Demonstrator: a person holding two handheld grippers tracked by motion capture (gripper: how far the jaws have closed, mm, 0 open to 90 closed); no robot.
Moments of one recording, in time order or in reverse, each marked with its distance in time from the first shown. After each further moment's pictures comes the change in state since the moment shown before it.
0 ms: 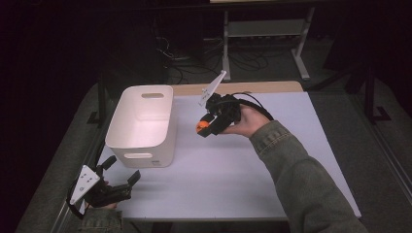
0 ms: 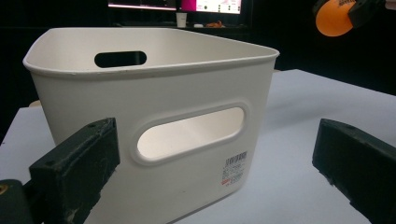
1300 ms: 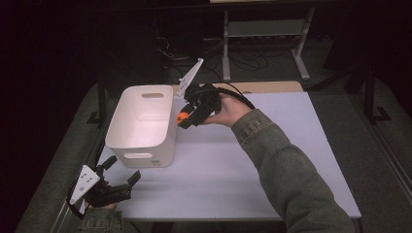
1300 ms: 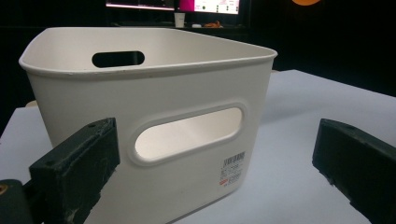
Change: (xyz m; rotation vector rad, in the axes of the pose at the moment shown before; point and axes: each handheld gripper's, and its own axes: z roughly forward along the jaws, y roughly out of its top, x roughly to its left) left arm 0.000 0.000 0.000 0.000 -0.011 -0.002; right arm -0.001 0.054 0.007 -0.029 0.016 -0.083
